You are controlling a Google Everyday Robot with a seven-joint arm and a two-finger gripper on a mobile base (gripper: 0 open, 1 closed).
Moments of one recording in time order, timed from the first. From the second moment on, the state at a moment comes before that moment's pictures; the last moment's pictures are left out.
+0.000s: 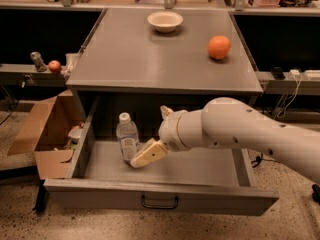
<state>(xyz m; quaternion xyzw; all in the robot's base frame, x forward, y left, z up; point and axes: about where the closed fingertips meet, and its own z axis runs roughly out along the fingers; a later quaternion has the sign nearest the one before) 0.516 0.015 0.754 -0.50 0.75 0.17 0.40</state>
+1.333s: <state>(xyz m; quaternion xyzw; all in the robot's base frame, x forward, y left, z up) 0.529 0.082 0.706 -0.47 0.74 0.22 0.42</state>
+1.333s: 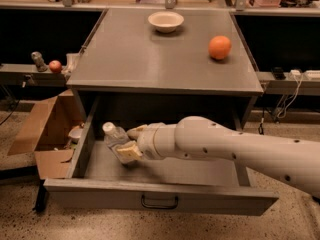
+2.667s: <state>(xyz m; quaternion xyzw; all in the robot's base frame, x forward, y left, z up) 0.542 0.120 0.707 -0.47 0.71 0.27 0.45</state>
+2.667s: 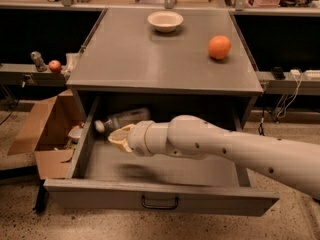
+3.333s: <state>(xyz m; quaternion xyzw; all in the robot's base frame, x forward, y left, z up) 0.554 0.098 0.720 -0.46 0.71 0.25 0.48</state>
